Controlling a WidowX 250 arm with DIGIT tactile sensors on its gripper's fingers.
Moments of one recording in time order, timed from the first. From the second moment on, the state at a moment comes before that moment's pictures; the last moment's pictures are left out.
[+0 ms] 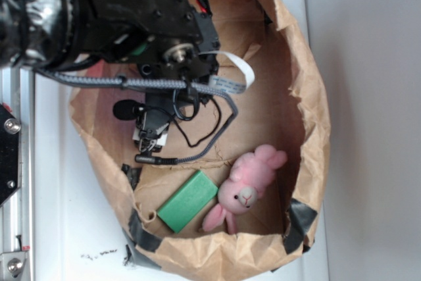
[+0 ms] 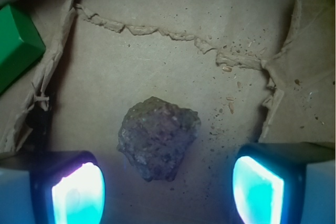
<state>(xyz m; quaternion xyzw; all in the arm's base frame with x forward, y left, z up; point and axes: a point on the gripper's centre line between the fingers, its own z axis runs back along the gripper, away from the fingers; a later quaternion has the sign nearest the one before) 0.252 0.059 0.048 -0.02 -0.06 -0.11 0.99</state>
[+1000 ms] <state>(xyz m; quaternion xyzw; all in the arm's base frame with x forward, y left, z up) 0.249 0.043 0.028 0.00 -0.08 -0.11 0.99</state>
